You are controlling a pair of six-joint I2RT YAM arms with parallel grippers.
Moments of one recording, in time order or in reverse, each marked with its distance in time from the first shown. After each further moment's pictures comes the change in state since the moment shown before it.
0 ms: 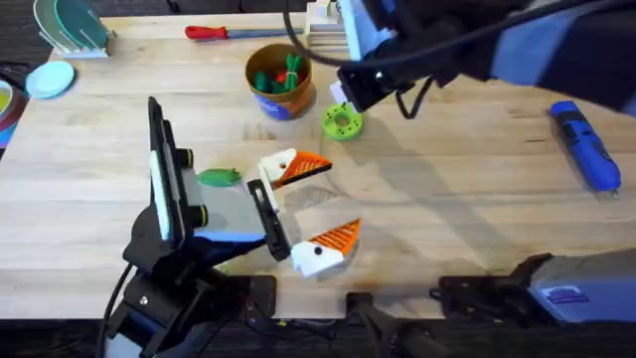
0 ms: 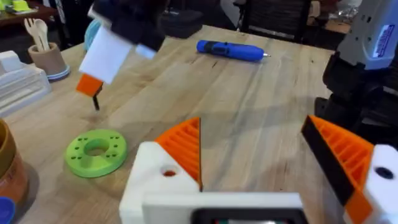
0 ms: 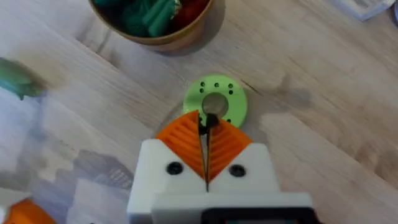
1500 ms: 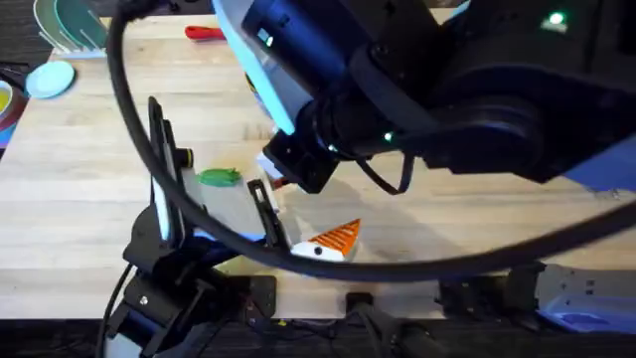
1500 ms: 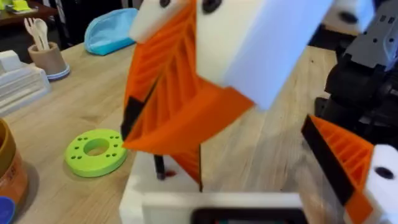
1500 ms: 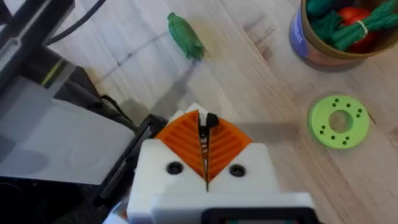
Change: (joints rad) left arm 0.000 0.000 0.000 -0.001 0.000 0.000; right arm 0.434 -0.135 0.111 -0.159 -0.016 0.072
